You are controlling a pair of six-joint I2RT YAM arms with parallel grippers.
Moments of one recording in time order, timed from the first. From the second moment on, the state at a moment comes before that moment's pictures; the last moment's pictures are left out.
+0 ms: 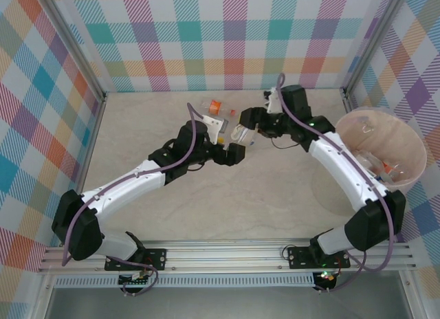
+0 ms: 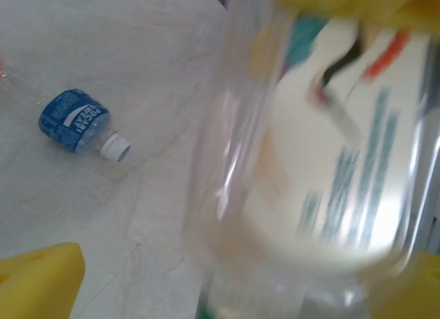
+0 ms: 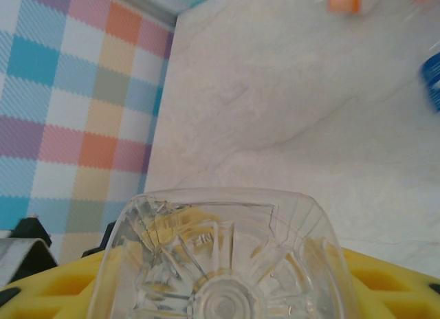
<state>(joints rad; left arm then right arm) -0.75 1.39 1.09 -0.14 0.18 -0.39 0.41 1.41 1.40 -0.59 -0.47 0.66</state>
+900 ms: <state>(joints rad) -0.73 1.34 1.02 -0.11 -0.16 -0.58 -0.15 1.35 2.17 -1.46 0.35 0.14</state>
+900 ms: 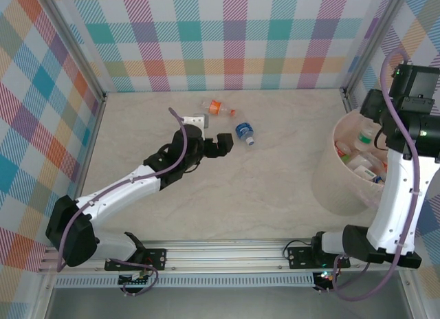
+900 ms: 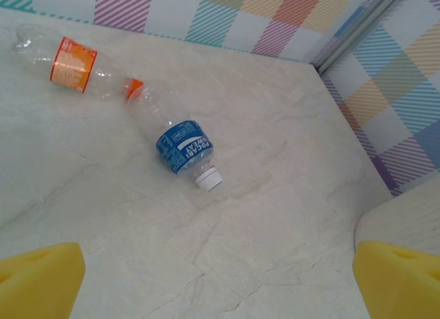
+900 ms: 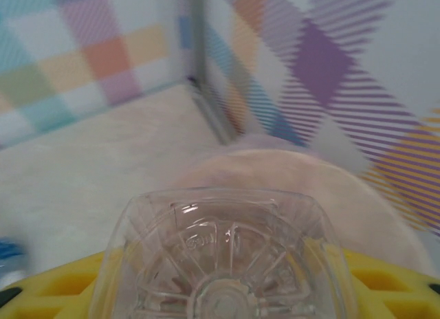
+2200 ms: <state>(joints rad) -0.72 1.48 1.10 -0.15 -0.07 -0.66 -0.33 1.32 1.64 -1.06 0.36 -0.07</state>
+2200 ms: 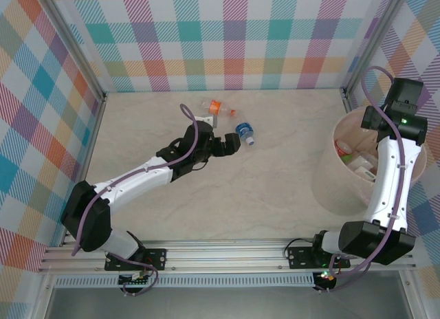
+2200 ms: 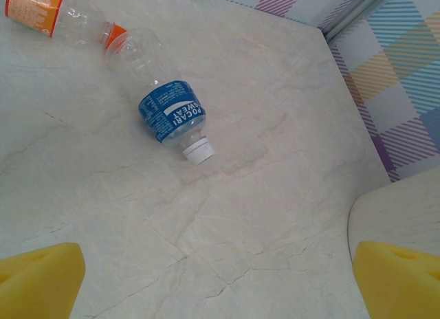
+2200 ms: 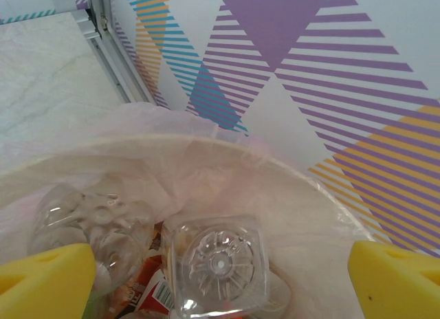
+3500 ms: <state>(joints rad) -0.64 1.32 0.94 -0.37 -0.43 -0.91 0.31 1.60 1.68 -0.85 -0.23 0.18</state>
